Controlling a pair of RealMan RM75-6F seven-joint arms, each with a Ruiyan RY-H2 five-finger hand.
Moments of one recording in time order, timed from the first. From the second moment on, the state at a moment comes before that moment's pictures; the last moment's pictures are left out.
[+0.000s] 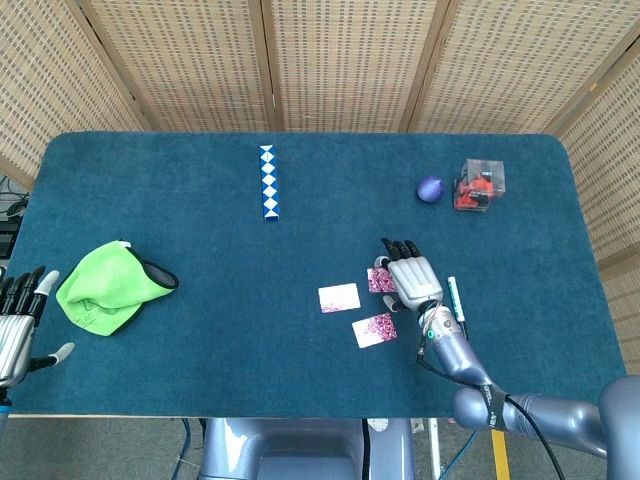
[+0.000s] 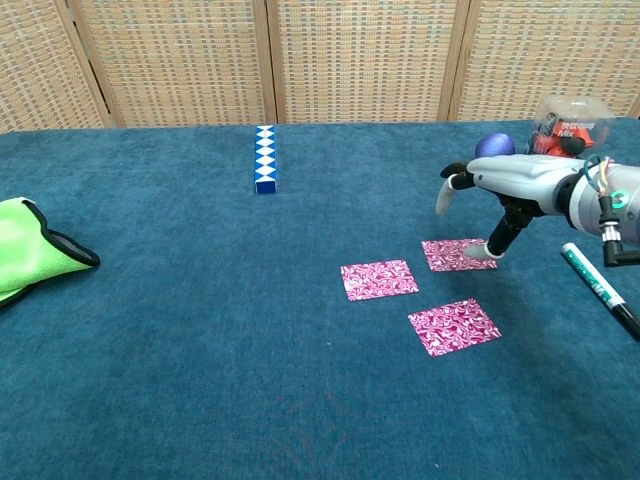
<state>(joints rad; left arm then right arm) -0.11 -1.12 -0.04 -1.64 1.44 1.44 0.16 0.84 -1.52 0.12 -1.51 -0.78 0.96 -0.46</state>
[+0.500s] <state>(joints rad) -0.11 -1.11 -0.04 -1.64 1.44 1.44 0.15 0.86 -1.60 0.12 -1.34 -0.75 0.91 -0.50</state>
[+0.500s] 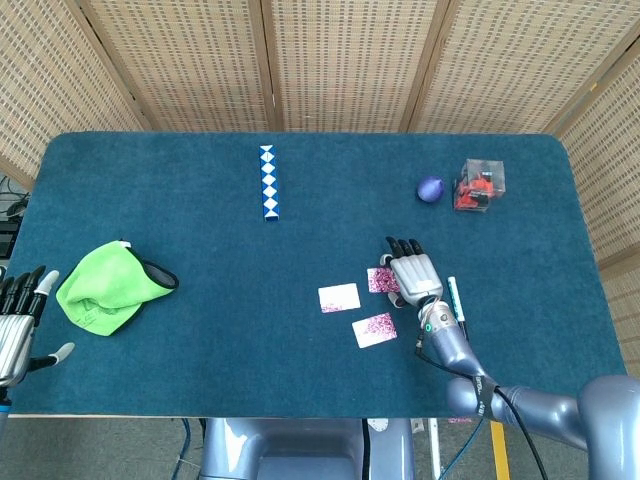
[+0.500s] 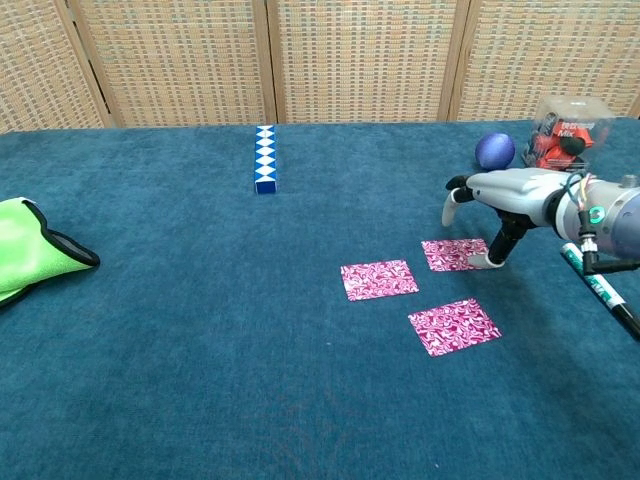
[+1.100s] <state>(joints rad) -0.11 -1.11 -0.04 -1.64 1.44 1.44 0.15 0.85 -1.68 0.11 -1.20 -0.82 0.86 -0.50</state>
